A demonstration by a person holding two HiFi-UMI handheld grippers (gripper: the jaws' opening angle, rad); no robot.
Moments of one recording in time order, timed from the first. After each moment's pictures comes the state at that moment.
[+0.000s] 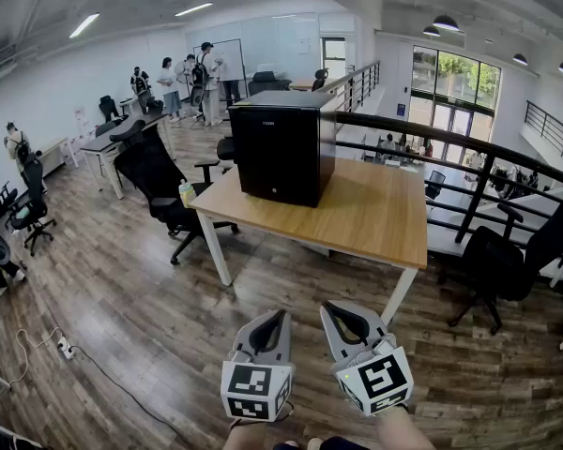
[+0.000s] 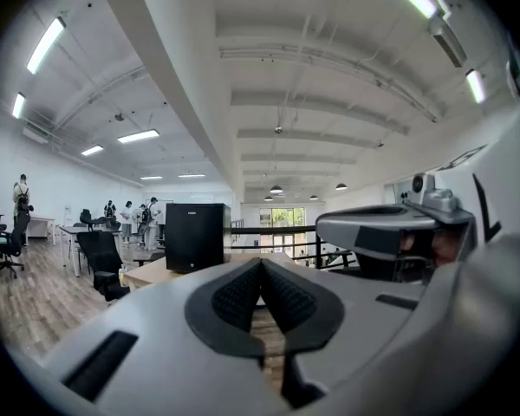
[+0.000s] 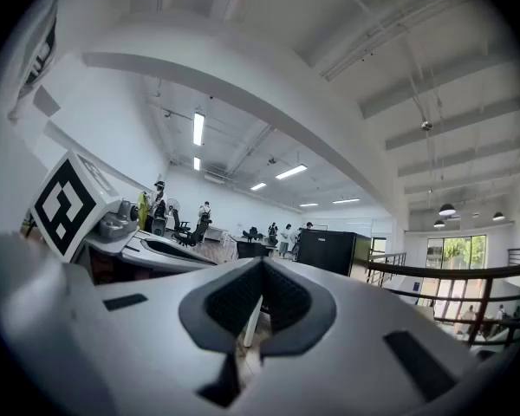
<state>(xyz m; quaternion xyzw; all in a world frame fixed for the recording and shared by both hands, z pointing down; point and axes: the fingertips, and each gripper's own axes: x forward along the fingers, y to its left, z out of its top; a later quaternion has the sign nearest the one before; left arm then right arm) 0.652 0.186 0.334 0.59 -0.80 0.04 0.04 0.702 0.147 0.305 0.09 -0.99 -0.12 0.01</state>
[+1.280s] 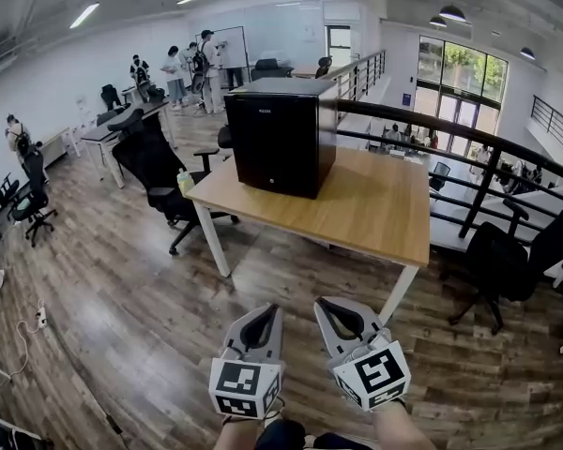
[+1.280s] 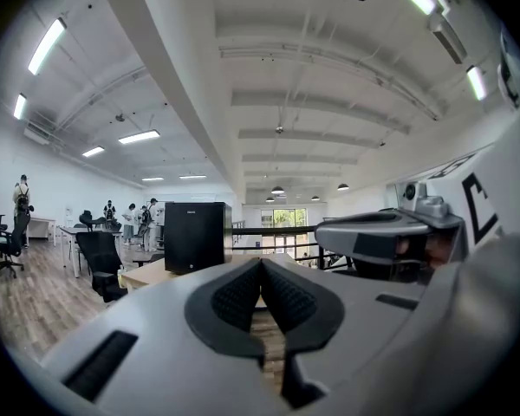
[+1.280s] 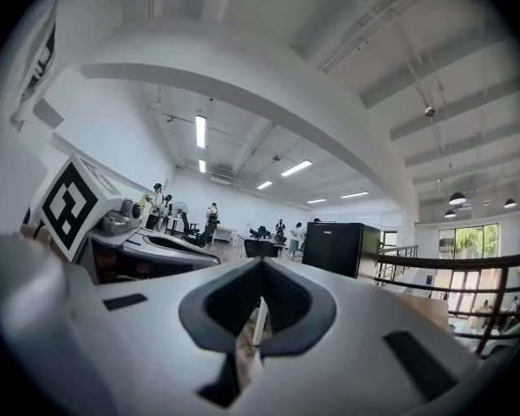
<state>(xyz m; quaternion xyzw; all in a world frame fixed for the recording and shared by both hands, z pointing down) 0.639 0.149 0.348 0.59 -0.81 0.04 0.03 0.687 0.104 0.328 0.06 -0.99 -0.10 0.01</state>
